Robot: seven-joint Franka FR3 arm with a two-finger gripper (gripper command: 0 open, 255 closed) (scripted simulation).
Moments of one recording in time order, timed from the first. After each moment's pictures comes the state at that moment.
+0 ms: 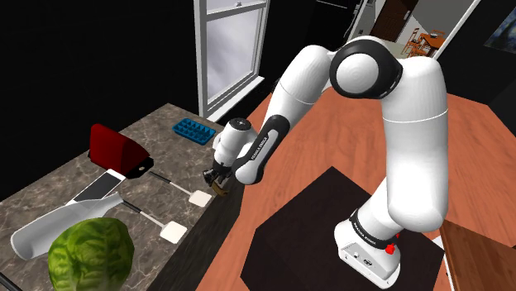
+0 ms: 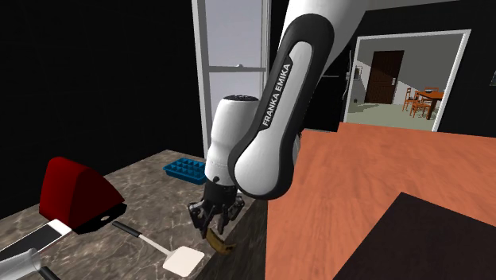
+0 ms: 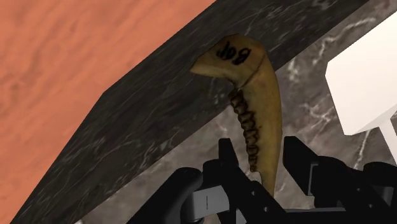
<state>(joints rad) 0.19 0.62 0.18 -2.27 -0.21 3.09 0.74</state>
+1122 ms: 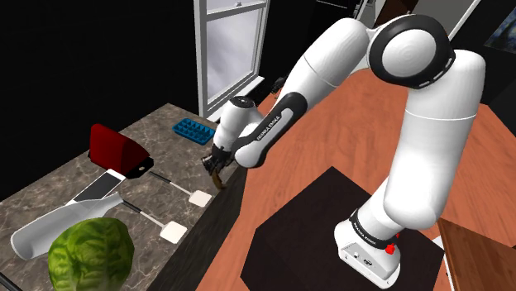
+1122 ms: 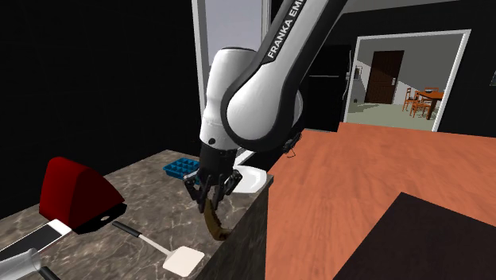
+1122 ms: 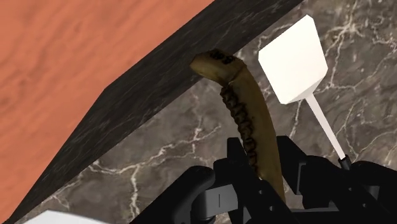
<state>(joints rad) 0.07 0.41 0.31 -2.33 -0.15 2.93 0.70</state>
